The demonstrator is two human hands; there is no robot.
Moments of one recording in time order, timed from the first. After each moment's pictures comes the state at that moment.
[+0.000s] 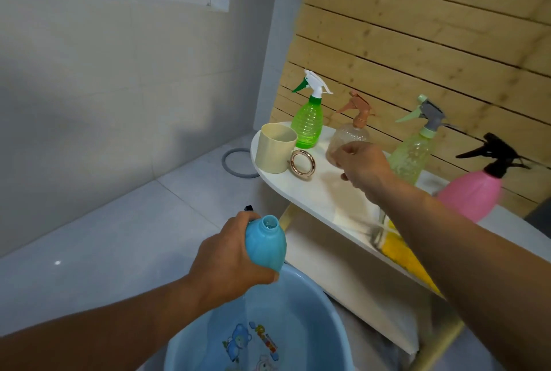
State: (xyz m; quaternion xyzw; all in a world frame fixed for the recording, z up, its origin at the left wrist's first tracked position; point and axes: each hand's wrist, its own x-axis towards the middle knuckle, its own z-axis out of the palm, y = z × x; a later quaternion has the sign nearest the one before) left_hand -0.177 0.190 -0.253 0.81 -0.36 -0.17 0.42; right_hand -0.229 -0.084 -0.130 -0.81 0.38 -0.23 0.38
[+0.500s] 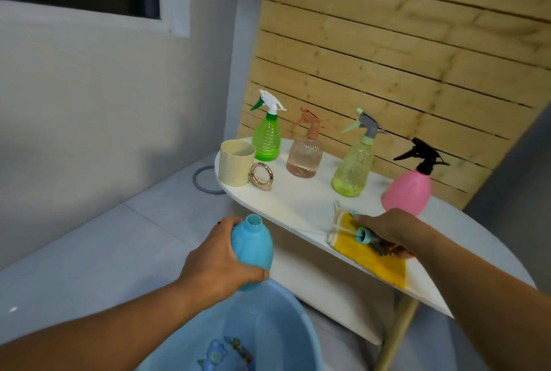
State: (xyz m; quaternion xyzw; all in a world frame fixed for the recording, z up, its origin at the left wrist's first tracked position) left_hand -0.209 0.163 -0.219 0.81 -0.34 -0.20 0.44; right_hand -0.386 -0.147 -0.150 -0.77 0.61 0.02 0.21
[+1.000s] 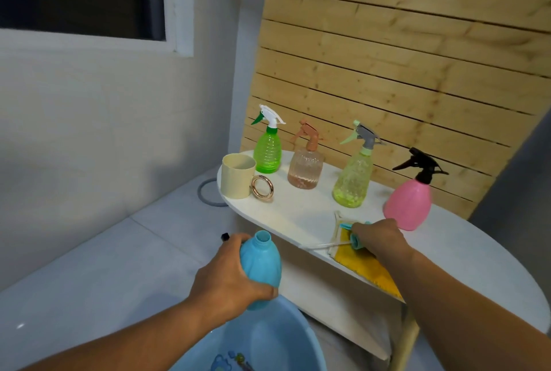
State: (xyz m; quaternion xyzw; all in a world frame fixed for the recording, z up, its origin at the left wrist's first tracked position) left_hand -0.224 0.158 -0.218 0.81 -0.34 -0.21 0.43; right_hand -0.361 -0.139 -0.177 -0.70 0.64 -0.12 0.31
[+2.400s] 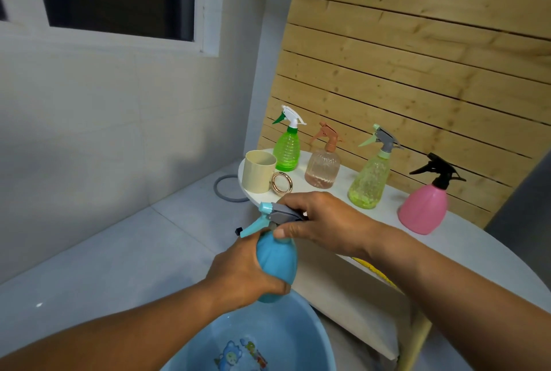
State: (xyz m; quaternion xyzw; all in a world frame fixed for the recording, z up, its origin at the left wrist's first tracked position) left_hand -0.224 0.176 -0.211 0.79 -0.39 -0.20 0.43; right_hand -0.324 0.030 -0.074 -0.96 0.05 -0.01 0.26
